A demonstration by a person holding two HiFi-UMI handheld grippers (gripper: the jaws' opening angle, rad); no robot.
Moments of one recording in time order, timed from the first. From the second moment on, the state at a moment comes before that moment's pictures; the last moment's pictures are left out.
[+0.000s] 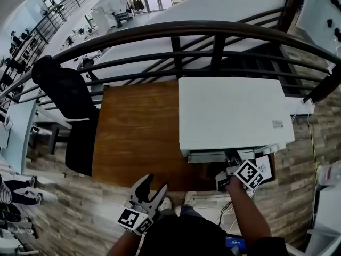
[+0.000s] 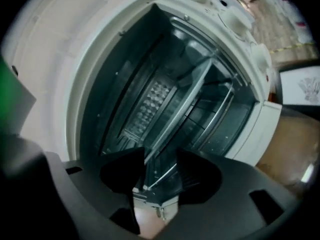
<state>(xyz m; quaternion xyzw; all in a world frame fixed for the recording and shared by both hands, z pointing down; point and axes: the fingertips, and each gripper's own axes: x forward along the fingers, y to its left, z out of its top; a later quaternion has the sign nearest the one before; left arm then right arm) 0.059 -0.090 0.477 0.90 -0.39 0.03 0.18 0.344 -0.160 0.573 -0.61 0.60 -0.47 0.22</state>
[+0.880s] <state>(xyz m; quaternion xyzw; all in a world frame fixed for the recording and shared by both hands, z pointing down) 0.041 -0.089 0.477 0.90 -0.39 0.04 0.18 0.355 -0.194 0.574 -0.62 0.54 -0.49 0.29</state>
